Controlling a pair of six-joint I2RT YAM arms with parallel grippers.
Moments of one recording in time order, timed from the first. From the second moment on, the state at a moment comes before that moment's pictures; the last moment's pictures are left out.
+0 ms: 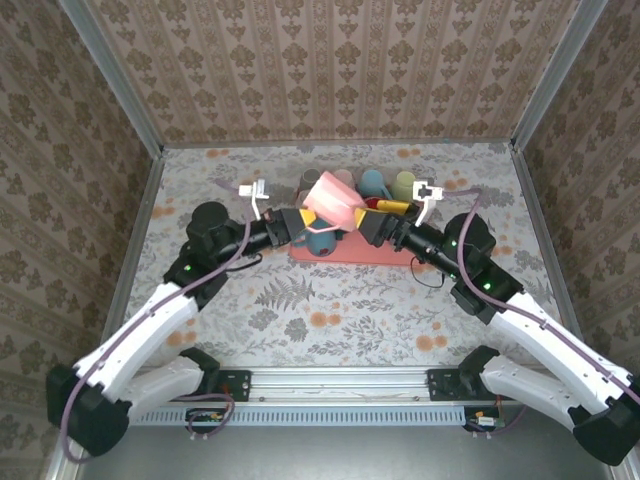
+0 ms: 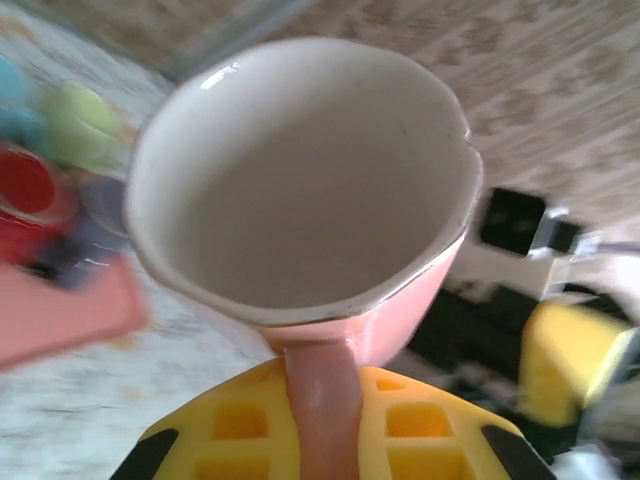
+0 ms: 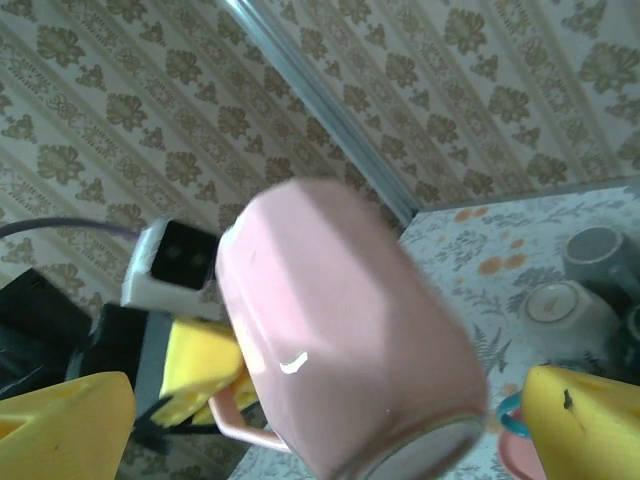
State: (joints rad) left arm -0.62 0.92 0.81 0.03 0.54 -0.91; right arm 0.60 0.87 0.80 0.09 -0.18 0.66
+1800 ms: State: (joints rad) left arm -0.82 0.81 0.27 -0.12 -0.55 -0.41; right arm 0.60 0.89 0.67 0.05 -0.14 0.55
